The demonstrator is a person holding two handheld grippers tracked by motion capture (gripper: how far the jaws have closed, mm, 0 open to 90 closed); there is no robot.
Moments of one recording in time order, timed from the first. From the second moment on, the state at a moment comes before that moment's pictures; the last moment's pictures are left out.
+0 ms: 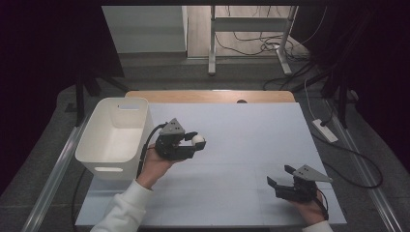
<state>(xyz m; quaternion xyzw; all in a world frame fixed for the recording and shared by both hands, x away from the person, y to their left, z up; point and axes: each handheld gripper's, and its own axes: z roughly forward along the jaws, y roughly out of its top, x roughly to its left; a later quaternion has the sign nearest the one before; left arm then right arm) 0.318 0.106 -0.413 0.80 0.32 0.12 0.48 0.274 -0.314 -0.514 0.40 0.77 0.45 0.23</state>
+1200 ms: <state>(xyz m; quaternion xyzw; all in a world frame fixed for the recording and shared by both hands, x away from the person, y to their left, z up) 0.324 0.162 -0.387 0.77 0.38 0.17 0.49 0.275 -0.314 -0.514 0.40 0.77 0.45 0.23</state>
